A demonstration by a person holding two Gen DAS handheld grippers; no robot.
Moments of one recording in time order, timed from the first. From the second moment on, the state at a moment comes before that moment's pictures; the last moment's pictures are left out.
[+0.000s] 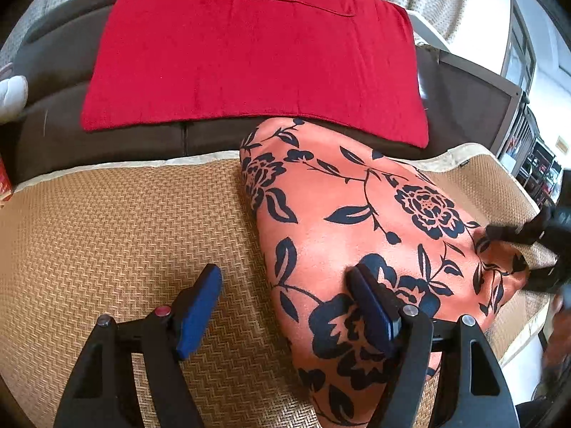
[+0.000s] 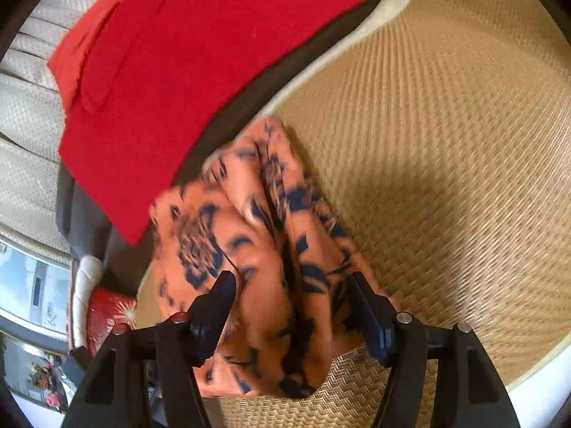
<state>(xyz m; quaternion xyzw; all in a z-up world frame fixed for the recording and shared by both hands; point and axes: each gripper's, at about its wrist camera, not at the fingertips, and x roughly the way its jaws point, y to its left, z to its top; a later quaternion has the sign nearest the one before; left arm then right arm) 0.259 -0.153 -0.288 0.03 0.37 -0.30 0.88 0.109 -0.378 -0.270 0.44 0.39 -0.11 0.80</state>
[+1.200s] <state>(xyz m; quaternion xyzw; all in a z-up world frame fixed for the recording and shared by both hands) 0.252 -0.155 -0.285 0.09 0.34 -0.30 0.89 0.357 -0.310 -0.306 0.41 0.49 0.09 0.77</state>
